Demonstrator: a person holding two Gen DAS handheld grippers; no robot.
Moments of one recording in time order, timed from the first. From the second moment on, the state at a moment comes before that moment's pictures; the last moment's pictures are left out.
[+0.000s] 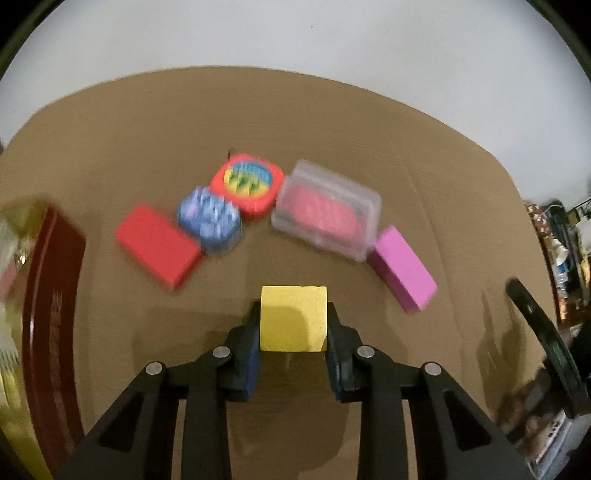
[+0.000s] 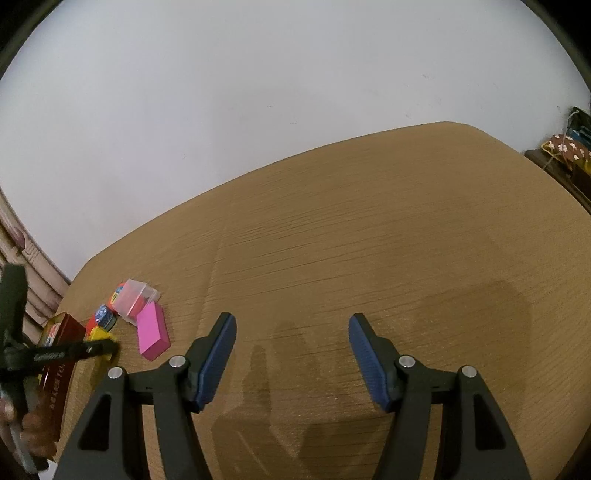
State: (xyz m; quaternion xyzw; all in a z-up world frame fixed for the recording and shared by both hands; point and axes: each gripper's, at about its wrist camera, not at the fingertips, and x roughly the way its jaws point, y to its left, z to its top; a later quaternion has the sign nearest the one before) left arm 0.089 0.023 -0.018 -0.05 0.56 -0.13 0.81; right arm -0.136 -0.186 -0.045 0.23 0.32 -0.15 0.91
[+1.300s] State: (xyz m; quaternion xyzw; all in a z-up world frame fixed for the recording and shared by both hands) left arm 0.141 0.226 -0.015 -0.09 0.60 -0.03 0.80; right arm -0.119 -0.181 -0.055 0.23 0.34 -0.16 0.90
